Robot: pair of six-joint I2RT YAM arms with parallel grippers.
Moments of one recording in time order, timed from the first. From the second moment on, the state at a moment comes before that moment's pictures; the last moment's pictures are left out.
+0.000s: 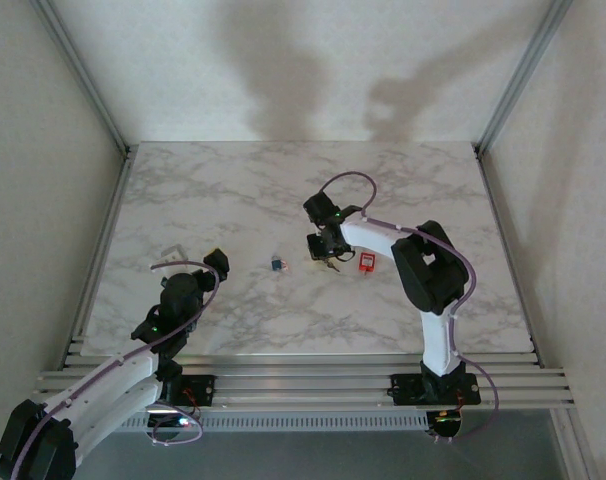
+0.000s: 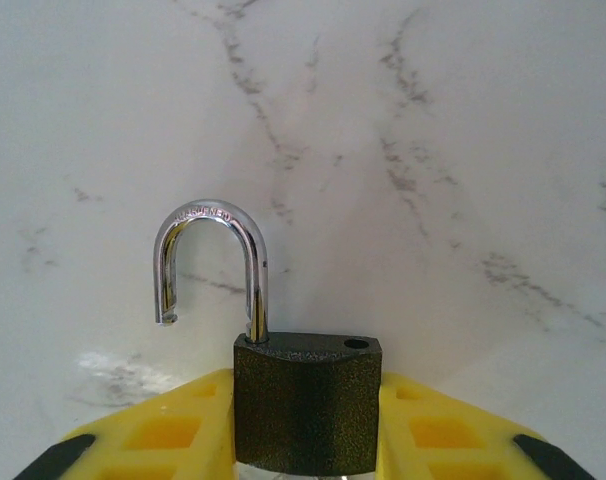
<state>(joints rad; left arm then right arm) -0.45 0.70 0.18 0.19 -0.48 -0.71 0.67 2.01 1.37 -0.58 0.03 0.33</state>
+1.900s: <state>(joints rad) -0.62 1.17 0.38 0.51 -0.05 -1.02 0.80 1.57 1.09 -0.36 -0.35 0.35</state>
